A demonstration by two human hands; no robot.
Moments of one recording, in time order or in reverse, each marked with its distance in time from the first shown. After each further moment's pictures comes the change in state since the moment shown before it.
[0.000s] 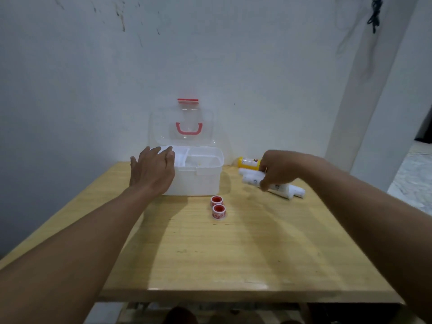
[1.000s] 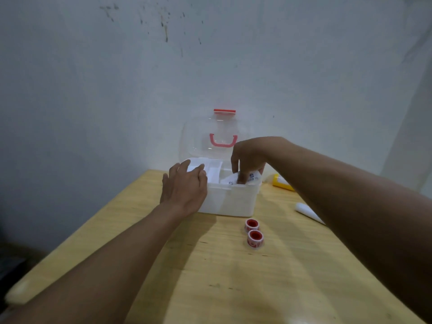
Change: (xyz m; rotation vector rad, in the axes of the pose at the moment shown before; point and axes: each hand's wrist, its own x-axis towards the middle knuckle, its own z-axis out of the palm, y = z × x) left_hand 0.001 -0.007 0.006 -0.010 -0.025 -0.030; right_hand 0.084 -0.132 -0.056 -0.040 -0.138 -0.223
